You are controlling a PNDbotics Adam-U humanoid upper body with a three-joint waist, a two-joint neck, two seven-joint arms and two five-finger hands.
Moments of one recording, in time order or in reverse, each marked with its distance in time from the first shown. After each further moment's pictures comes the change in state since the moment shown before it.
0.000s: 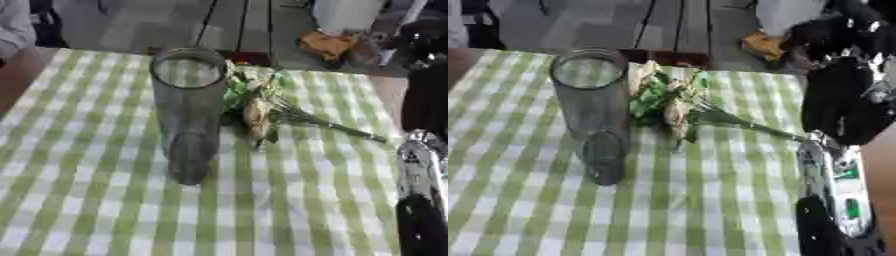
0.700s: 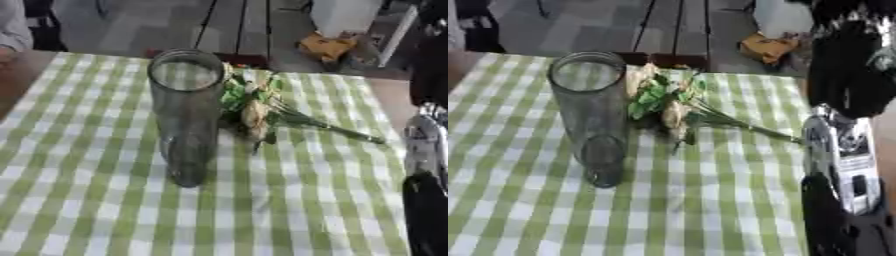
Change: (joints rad) left arm 0.008 0.000 -0.006 0.000 0.004 0.005 -0.005; right arm -0.214 -0.223 0.051 0.041 0.221 0.099 -0.010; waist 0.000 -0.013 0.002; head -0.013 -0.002
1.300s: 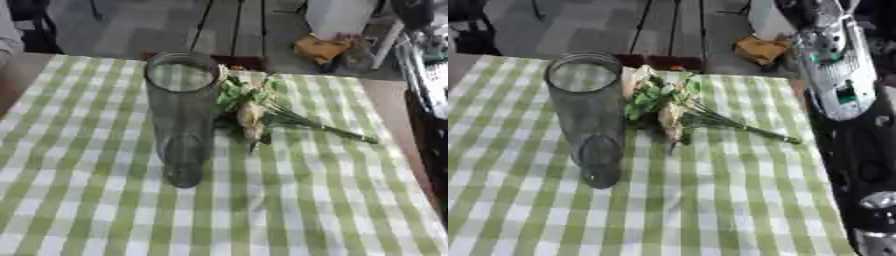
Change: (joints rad) left arm 0.008 0.000 -0.007 0.000 0.009 0.006 -0.010; right arm -0.255 -0.222 0.127 0.368 0.363 0.018 0.130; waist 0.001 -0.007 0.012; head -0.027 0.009
